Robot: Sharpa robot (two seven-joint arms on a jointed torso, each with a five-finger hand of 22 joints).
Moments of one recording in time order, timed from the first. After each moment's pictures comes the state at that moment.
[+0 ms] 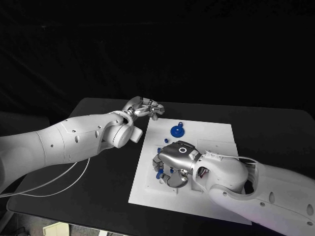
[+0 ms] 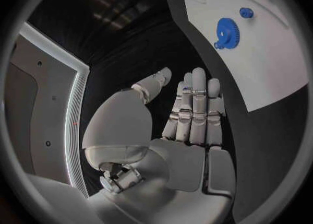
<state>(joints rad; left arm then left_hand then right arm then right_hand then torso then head) 1.25 -0.71 -0.10 1.24 -0.29 -0.36 0.27 1.12 -0.13 0.60 -0.19 0.05 0.90 0.16 0.25 0.52 1.24 0.10 0.07 0.19 1.07 0.00 0.82 0.41 0.02 0.78 -0.09 0.70 1.25 1.13 -0.56 -0.09 1.67 -1.88 -0.18 -0.13 1.18 -0.22 0.87 -0.15 0.05 1.04 0.10 0.39 0.50 1.28 0.04 0.18 0.21 1.31 -0.06 0.96 0.93 0.21 1.23 -0.02 0.77 1.31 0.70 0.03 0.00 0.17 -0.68</state>
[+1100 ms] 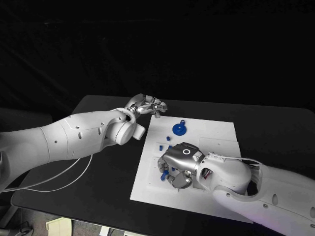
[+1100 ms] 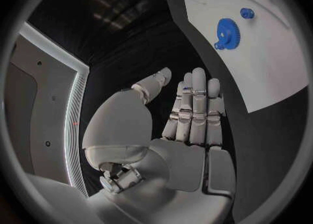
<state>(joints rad) 1.25 -0.71 -0.10 1.24 -0.29 -0.36 0.27 1.12 -0.13 0.60 -0.19 0.05 0.90 0.16 0.25 0.52 1.24 0.10 0.07 0.19 1.07 0.00 0.82 0.42 0.02 0.78 -0.09 0.70 1.25 1.12 -0.57 -0.10 1.66 -1.90 -0.16 -0.13 1.19 -0.22 0.87 -0.16 0.04 1.03 0.10 0.39 0.50 1.28 0.04 0.18 0.21 1.31 -0.06 0.96 0.93 0.21 1.24 -0.02 0.77 1.31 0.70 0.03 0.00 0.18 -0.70</state>
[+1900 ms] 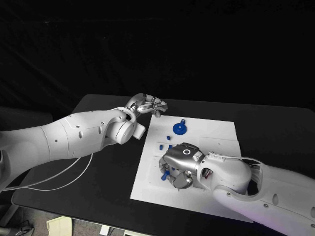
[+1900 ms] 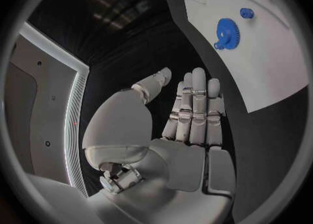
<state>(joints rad) 1.25 -0.71 -0.10 1.24 -0.29 -0.36 0.27 1.12 -0.13 0.60 -0.19 0.05 0.90 0.16 0.26 0.52 1.24 0.10 0.07 0.19 1.07 0.00 0.82 0.42 0.02 0.78 -0.09 0.70 1.25 1.12 -0.57 -0.10 1.66 -1.90 -0.13 -0.13 1.18 -0.21 0.87 -0.16 0.05 1.03 0.10 0.39 0.50 1.28 0.04 0.17 0.21 1.31 -0.06 0.96 0.93 0.21 1.23 -0.02 0.77 1.31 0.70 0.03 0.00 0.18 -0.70</state>
